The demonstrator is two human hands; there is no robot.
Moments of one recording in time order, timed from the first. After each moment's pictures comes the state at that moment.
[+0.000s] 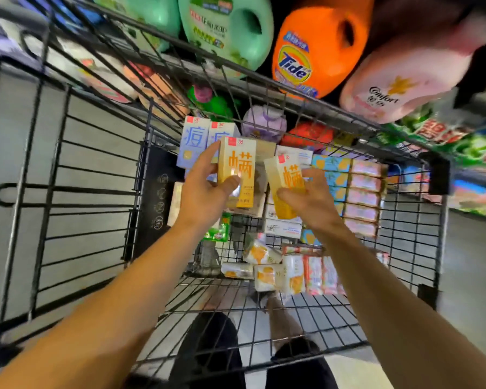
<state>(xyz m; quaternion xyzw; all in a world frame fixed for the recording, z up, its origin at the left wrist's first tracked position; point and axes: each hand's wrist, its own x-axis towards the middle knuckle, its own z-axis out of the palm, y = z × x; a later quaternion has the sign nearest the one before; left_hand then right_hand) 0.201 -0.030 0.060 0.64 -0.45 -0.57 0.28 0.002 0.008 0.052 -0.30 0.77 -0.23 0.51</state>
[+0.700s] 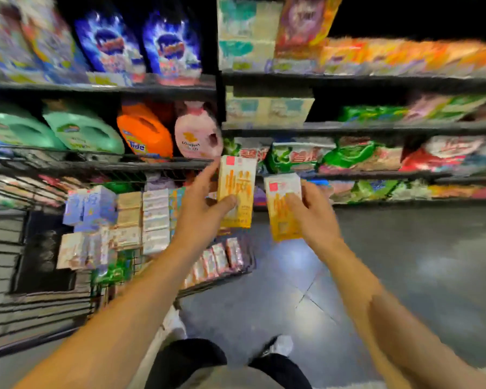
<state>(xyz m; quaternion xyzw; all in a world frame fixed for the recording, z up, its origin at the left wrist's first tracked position) -0.102 0.182 0.259 0.44 -0.60 -0.58 0.33 -0.280 0.278 0.264 -0.31 0.75 -0.47 0.35</state>
